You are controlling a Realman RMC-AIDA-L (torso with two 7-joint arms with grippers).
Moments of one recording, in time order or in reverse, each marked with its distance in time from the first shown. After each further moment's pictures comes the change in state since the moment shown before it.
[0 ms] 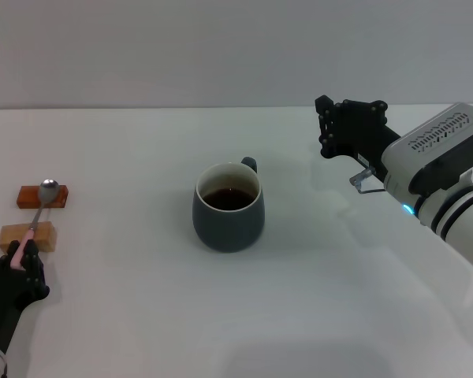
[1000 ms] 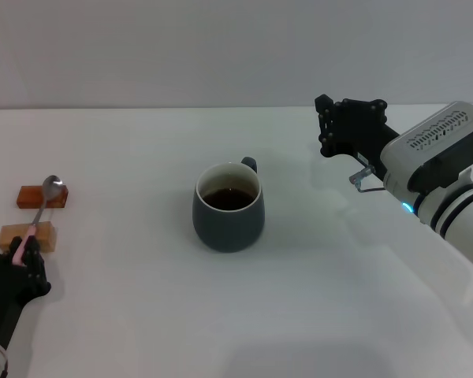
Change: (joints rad) left arm 0.003 0.011 -0.008 0.031 0.009 -0.019 0.014; right arm 0.007 0.000 0.002 -0.004 0.000 0.006 0.000
